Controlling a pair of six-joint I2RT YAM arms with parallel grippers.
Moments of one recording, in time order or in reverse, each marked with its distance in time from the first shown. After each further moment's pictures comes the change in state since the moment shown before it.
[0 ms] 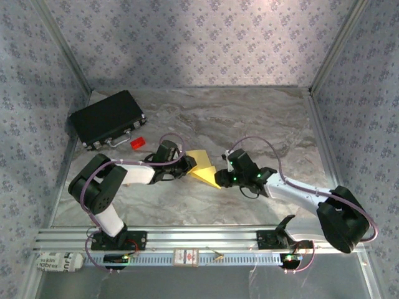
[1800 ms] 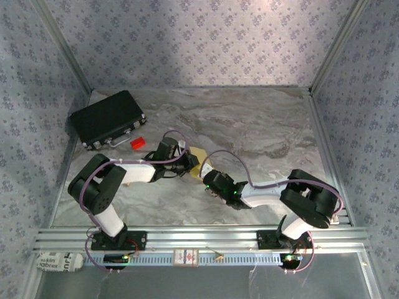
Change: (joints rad) left arm -0.001 -0.005 0.034 0.017 0.085 0.007; right arm 0.298 0.302 -0.028 0.351 0.560 -0.493
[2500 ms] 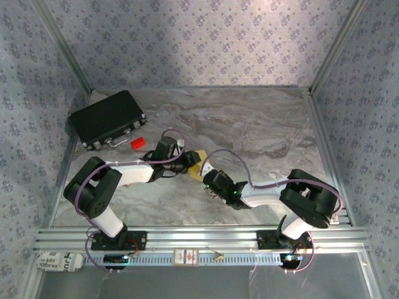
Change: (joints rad) left arm 0.000 -0.058 0.000 -0.045 -0.021 0.018; right arm -0.001 0.006 0.000 0.013 -0.029 0.073
